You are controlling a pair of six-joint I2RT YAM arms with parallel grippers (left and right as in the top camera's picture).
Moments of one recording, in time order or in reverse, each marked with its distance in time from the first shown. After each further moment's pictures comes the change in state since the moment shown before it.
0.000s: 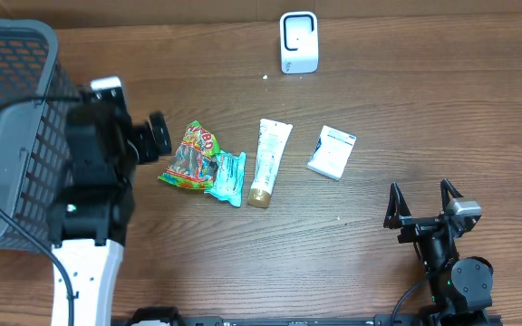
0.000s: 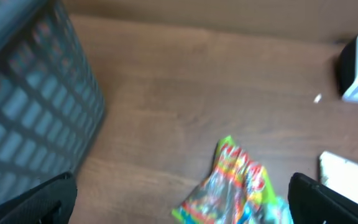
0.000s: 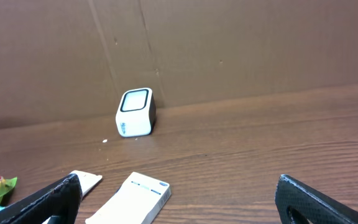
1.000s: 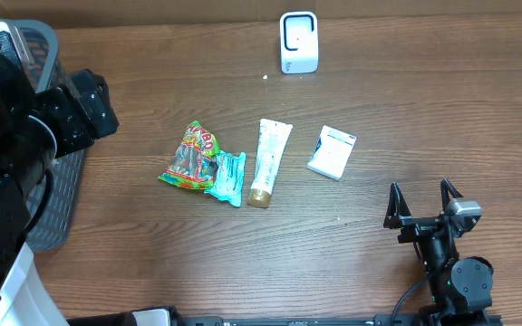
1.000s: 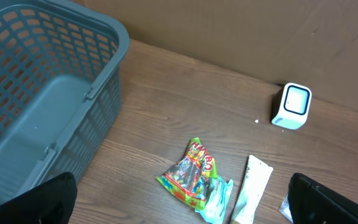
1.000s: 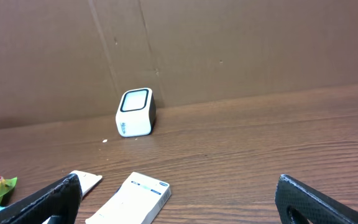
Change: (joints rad) left arm 0.060 0.396 1.408 -1.045 0.106 -0.156; right arm 0.000 0.000 0.000 0.000 0.000 -0.001
